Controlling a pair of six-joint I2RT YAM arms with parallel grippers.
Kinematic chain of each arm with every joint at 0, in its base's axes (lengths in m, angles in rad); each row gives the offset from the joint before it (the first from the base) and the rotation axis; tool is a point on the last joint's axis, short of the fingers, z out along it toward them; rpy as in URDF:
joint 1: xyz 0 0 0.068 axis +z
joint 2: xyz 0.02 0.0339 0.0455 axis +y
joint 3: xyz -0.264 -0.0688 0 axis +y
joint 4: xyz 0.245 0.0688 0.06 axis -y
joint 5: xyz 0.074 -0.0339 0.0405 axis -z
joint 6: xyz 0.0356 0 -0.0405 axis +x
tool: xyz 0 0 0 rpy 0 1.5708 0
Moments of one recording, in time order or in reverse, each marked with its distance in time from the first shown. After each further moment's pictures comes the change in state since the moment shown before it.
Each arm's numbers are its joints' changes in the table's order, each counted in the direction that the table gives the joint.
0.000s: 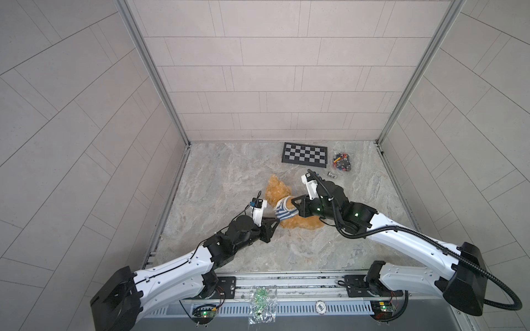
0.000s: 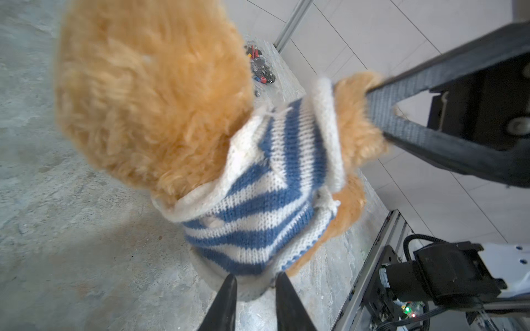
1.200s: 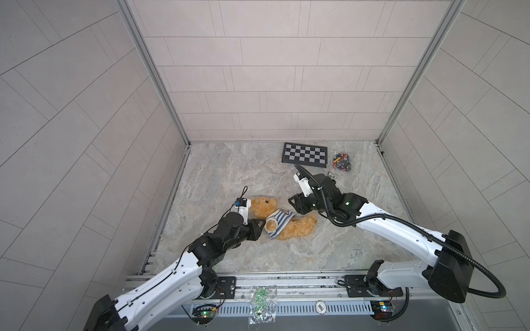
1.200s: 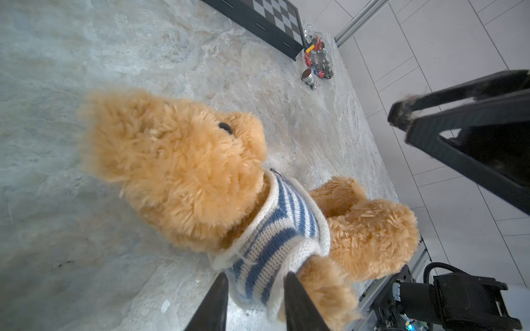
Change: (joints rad) left arm 0.148 -0.216 -0.037 -0.425 0.029 -0.104; right arm -0.064 0.154 -0.126 -0.146 0.008 -0.312
